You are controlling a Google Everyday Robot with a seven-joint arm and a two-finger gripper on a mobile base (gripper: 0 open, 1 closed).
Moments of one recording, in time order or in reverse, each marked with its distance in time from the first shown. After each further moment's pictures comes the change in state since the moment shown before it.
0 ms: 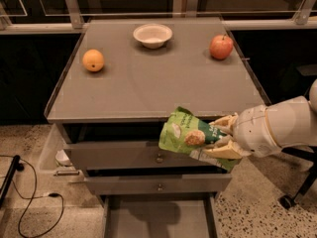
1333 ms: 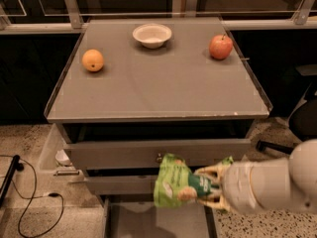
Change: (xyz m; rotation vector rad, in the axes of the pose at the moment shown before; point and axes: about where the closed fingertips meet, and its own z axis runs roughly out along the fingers) arm 0.049 0.085 0.044 0.020 0.110 -0.239
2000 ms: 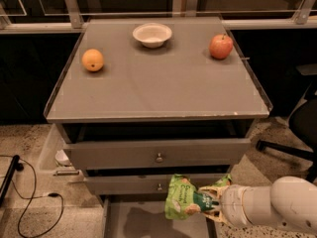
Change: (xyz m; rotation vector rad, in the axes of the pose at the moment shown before) arm 0.099 0.028 0.083 0.030 0.034 -0.051
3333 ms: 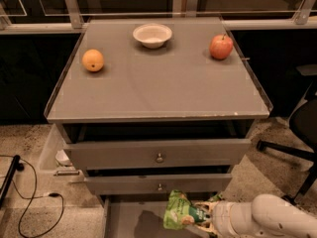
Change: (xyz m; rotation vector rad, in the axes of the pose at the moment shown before) arm 0.074 0.042 0.105 -0.051 -0.055 0.126
